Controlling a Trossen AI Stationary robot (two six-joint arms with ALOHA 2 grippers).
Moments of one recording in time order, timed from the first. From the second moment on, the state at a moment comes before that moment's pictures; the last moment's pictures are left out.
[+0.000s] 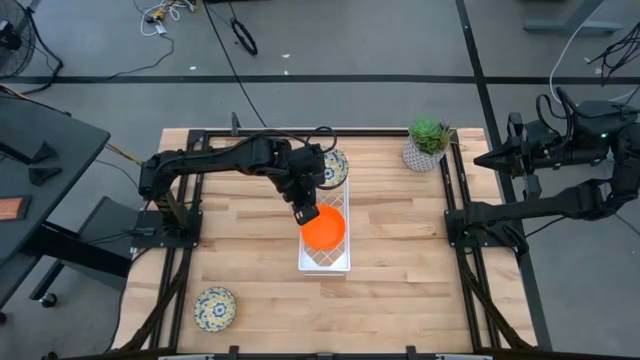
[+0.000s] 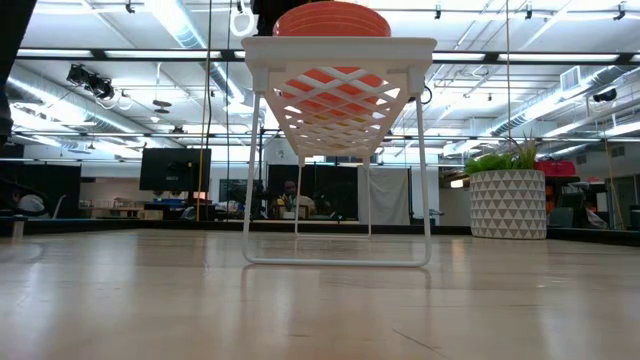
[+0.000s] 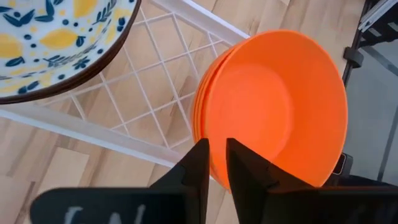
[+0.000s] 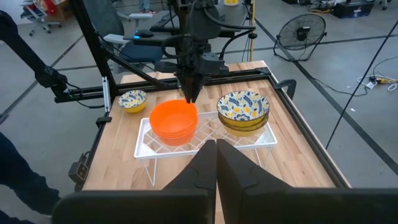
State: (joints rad) left arm 0.10 1.77 1.81 -1.13 0.22 -0.37; right arm -0.14 0.78 1.72 -1.32 -0.11 0.04
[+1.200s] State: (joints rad) left arm -0.18 1.61 1.81 -1.45 0.29 -0.20; right arm -0.14 0.78 1.72 -1.32 -0.10 0.04
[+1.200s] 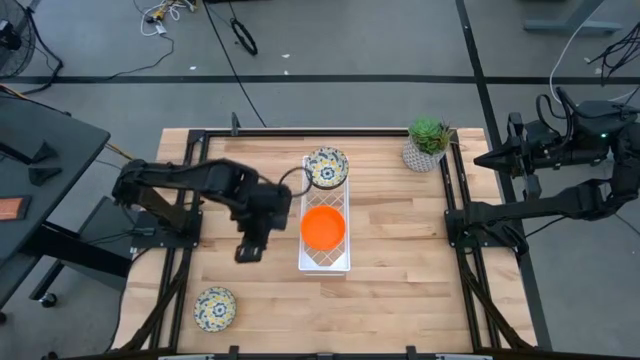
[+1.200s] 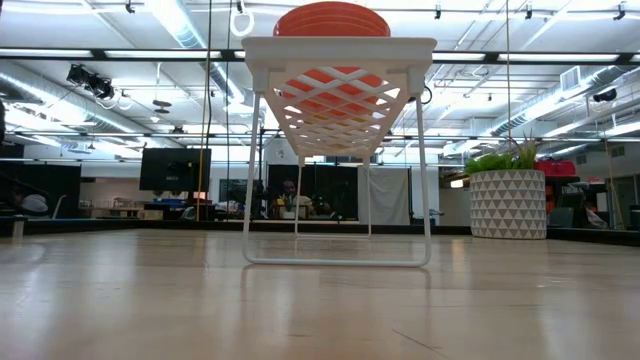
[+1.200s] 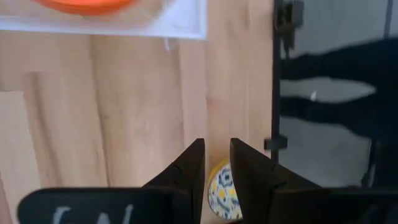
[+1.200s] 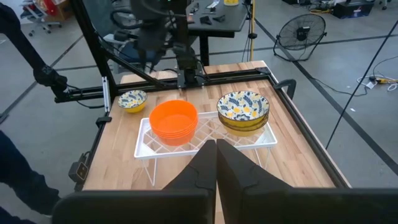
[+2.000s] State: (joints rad) left arm -0.52 1.62 1.71 -1.45 0.12 0.38; right arm -0.14 0.78 1.72 -1.32 -0.10 0.04
